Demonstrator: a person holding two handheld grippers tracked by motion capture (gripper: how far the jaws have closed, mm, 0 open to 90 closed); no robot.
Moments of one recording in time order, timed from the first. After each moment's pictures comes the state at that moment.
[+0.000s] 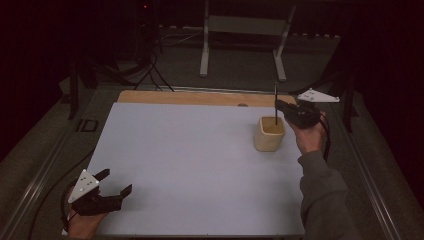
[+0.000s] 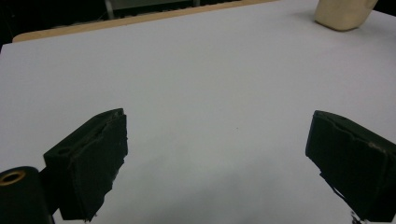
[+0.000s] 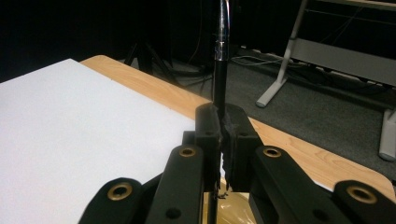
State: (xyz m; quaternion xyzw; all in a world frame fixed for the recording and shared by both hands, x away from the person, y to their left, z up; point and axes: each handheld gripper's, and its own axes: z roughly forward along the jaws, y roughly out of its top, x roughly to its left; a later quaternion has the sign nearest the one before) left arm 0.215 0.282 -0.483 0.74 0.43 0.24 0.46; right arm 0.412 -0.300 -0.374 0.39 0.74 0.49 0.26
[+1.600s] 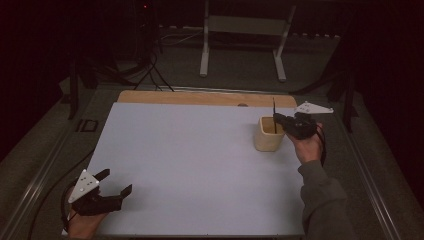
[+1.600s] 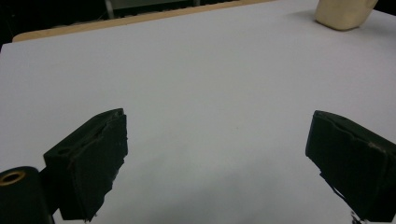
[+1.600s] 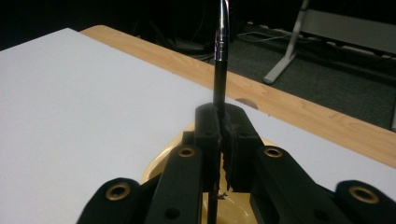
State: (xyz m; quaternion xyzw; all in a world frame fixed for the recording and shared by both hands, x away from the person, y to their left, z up) left arm 0.215 0.282 -0.484 0.74 0.43 0.24 0.46; right arm 0.406 -0.308 -0.413 0.40 0.76 0.47 0.23
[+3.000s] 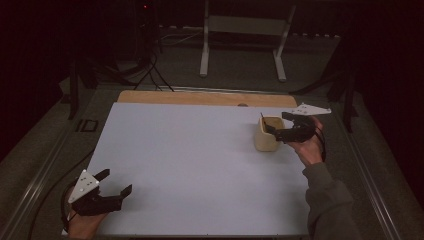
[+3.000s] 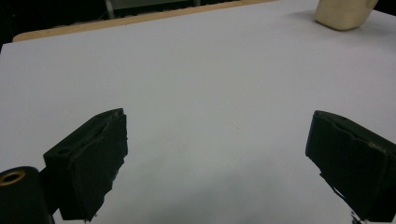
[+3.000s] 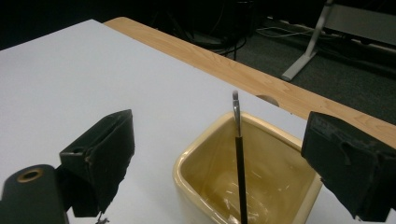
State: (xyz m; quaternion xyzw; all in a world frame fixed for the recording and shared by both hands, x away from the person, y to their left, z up) left arm 0.214 0.282 -0.484 0.74 0.43 0.24 0.46; right arm 0.399 -0.301 -0.410 0.38 0.78 0.46 0.20
